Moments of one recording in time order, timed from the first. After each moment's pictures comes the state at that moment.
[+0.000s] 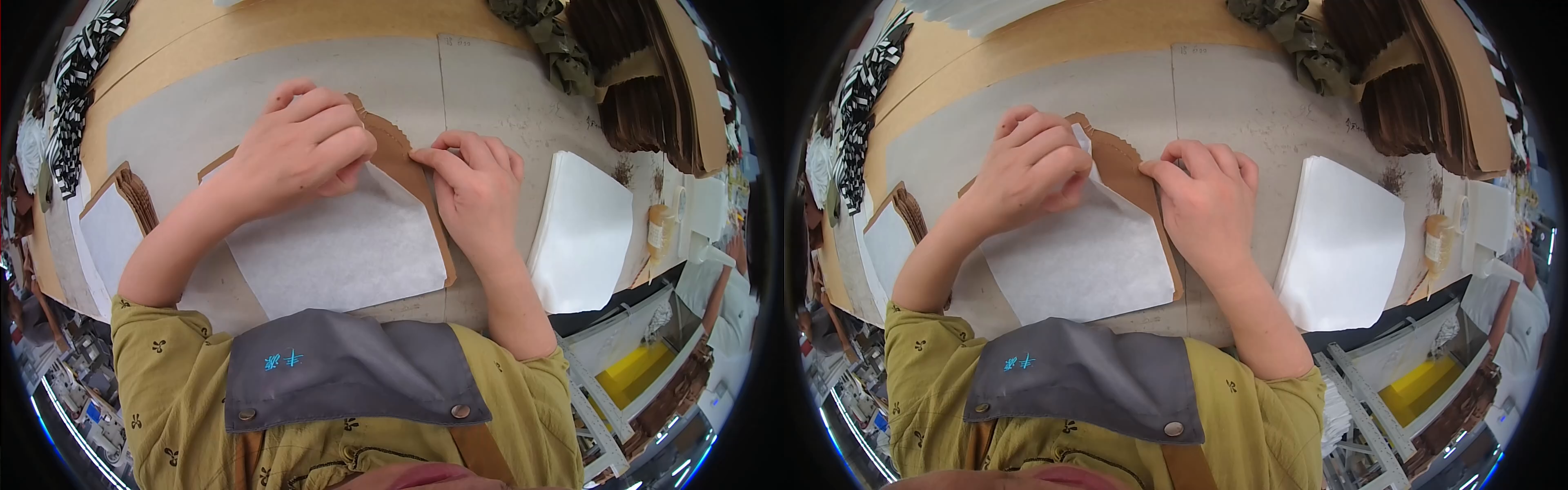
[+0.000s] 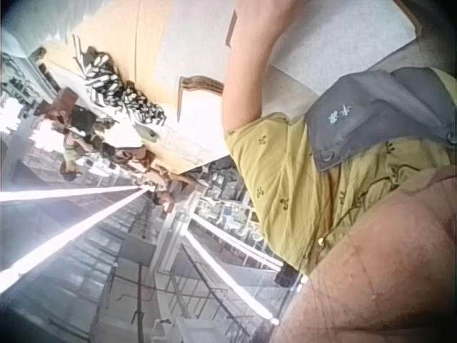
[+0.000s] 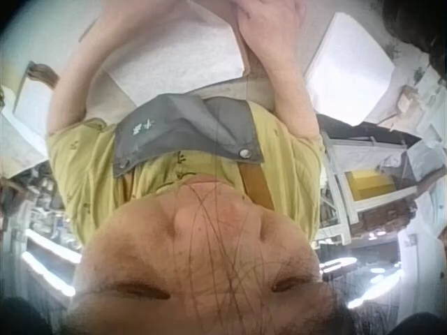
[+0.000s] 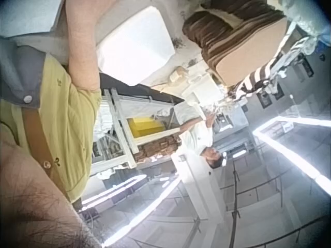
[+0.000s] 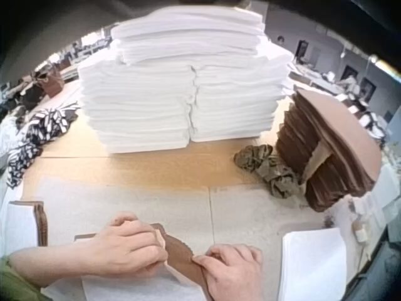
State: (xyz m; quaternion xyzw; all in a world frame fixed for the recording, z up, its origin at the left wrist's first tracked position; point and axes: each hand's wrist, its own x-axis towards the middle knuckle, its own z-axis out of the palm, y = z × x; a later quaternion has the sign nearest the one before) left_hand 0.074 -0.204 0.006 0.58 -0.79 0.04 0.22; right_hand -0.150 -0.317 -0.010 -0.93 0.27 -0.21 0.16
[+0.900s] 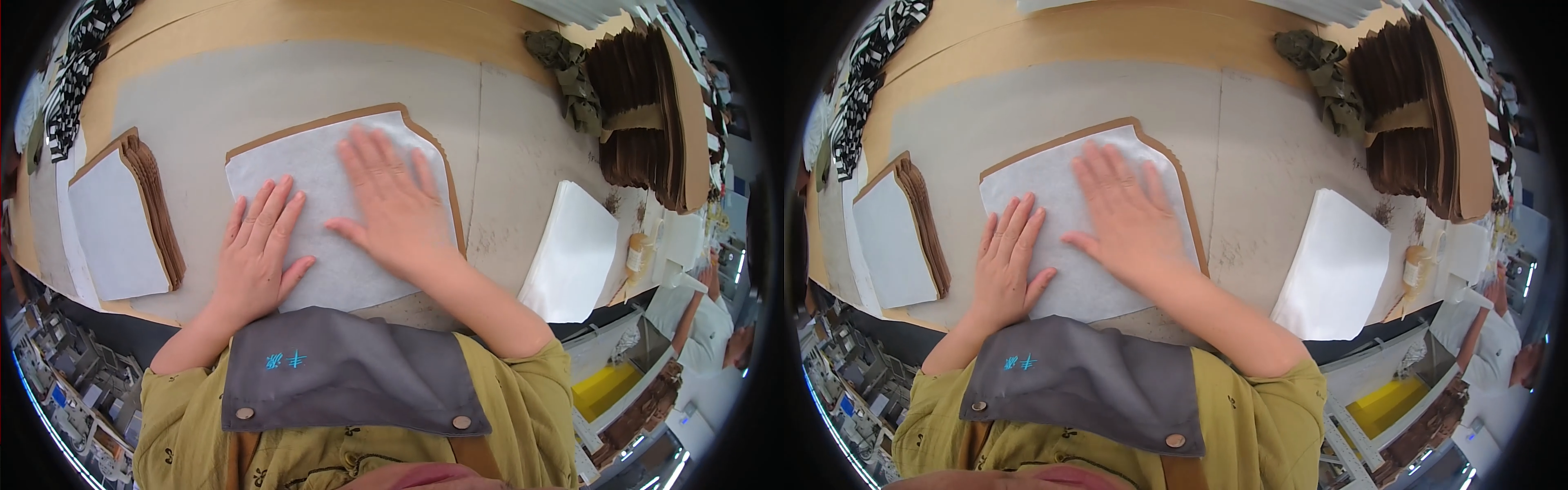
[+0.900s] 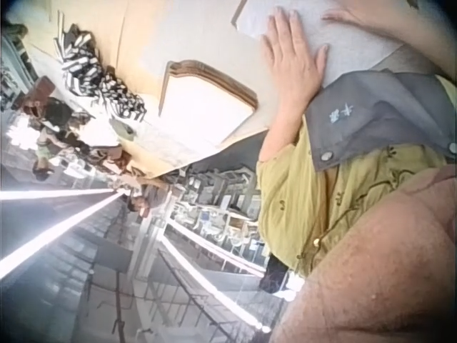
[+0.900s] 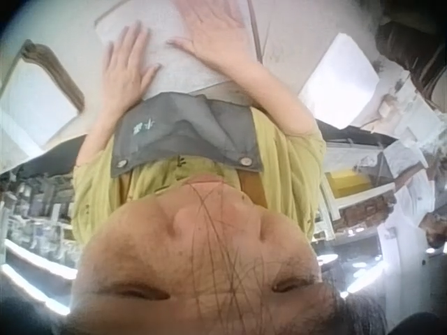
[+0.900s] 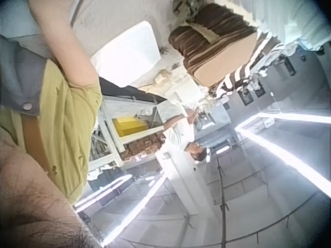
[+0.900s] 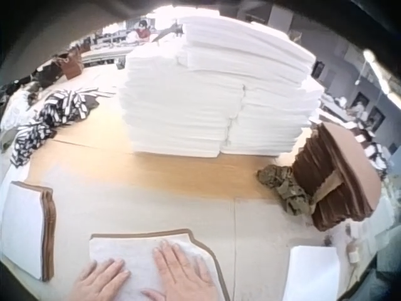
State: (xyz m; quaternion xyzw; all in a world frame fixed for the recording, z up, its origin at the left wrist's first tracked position) left_hand 0.029 -0.041 -0.003 0.81 -0.56 -0.12 0.12; right_hand -0.094 -0.247 -0.019 -0.98 0.09 0.00 0.19
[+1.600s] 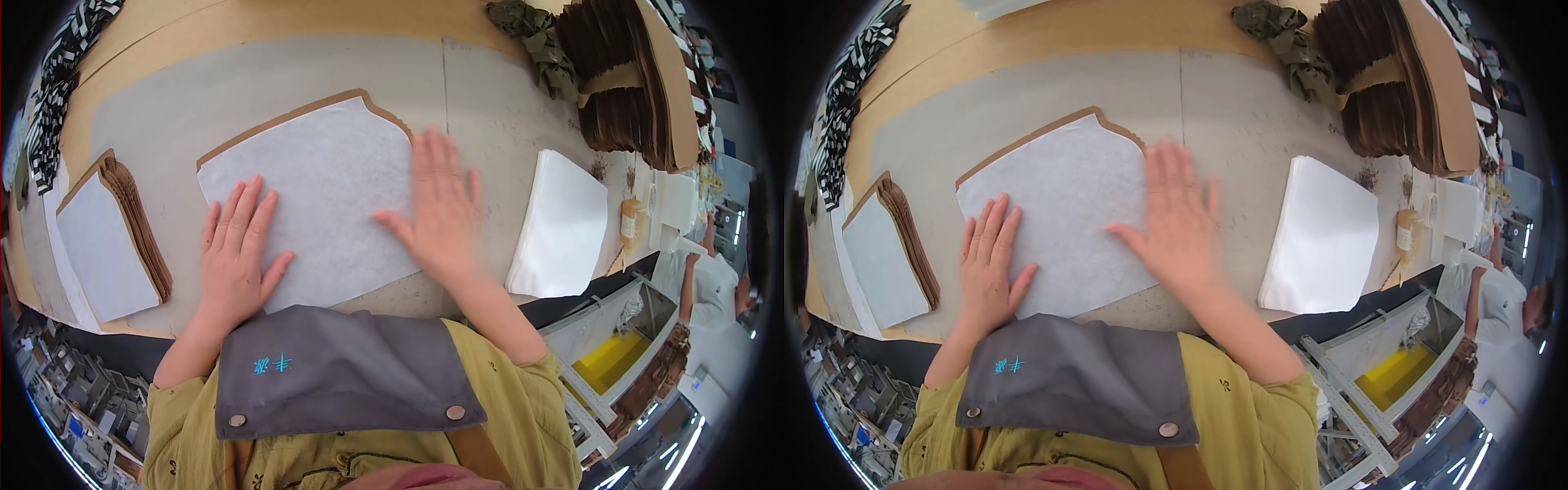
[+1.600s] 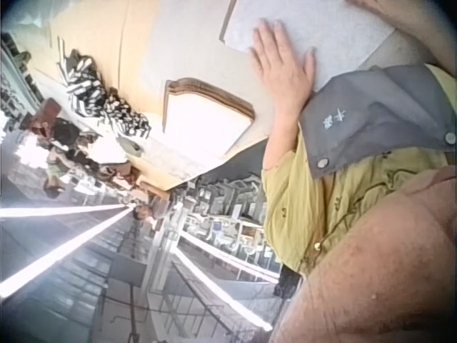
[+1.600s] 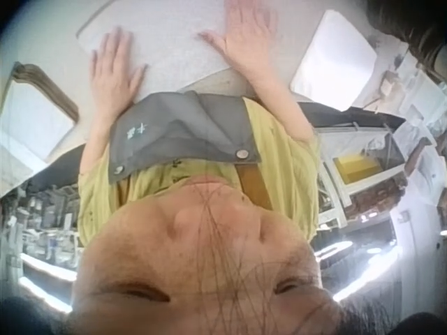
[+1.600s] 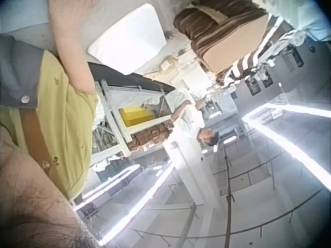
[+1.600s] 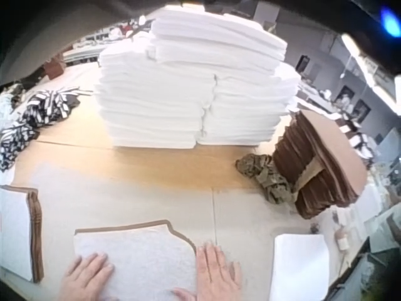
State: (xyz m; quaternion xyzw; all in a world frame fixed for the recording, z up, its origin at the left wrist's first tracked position) left_hand 0.028 -0.042 0.000 0.81 -0.57 -0.11 0.11; right_hand -0.154 -0.264 -0.013 -0.95 0.28 0.03 0.15
